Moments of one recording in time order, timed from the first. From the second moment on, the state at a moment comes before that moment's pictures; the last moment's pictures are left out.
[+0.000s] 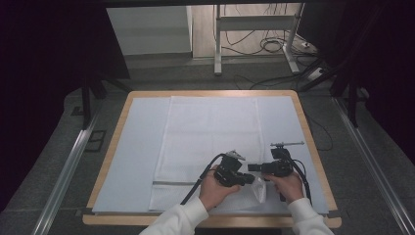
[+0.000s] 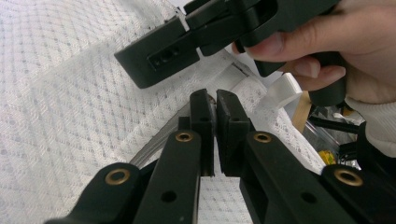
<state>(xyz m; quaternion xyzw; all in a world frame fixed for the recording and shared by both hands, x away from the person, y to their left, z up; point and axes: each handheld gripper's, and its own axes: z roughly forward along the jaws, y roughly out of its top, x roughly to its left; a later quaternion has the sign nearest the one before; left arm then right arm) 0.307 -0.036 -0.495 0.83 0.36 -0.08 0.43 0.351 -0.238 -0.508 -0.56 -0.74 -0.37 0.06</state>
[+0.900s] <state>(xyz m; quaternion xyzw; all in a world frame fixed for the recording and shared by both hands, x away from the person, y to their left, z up) 0.311 -0.033 -0.510 0.82 0.37 -0.09 0.42 0.350 -0.241 -0.508 -0.51 -0.76 -0.39 0.08</state>
